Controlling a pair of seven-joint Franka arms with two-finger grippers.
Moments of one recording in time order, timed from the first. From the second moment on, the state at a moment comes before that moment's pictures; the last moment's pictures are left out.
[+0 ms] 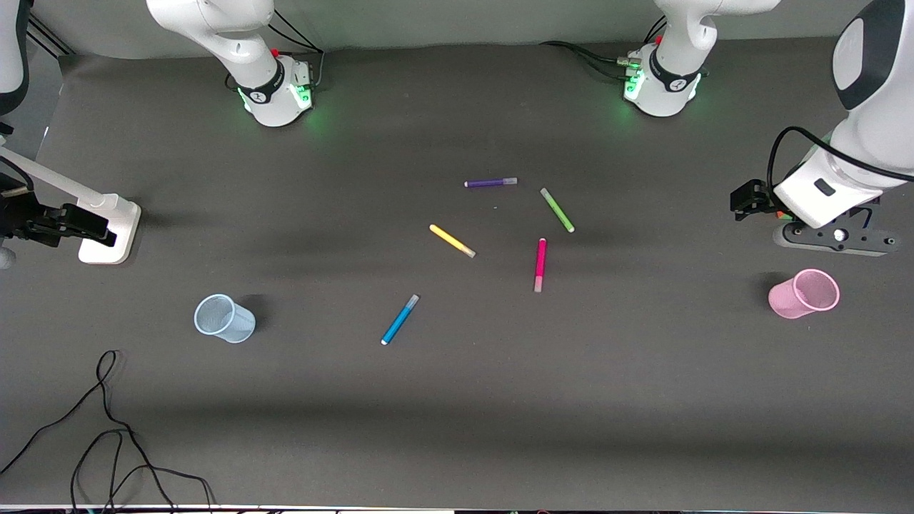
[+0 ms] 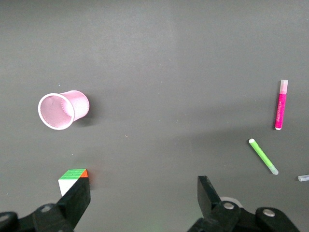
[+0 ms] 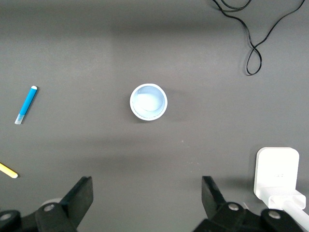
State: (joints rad) left arm -0.10 0.02 -0.02 -1.72 0.08 1.64 0.02; right arm -0.01 0.07 -0.10 -1.59 0.03 1.65 -0.05
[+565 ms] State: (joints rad) left arm -0.10 0.02 -0.03 -1.72 0.00 1.67 0.02; right arm 0.00 0.07 -0.09 -1.59 0.03 1.65 -0.05
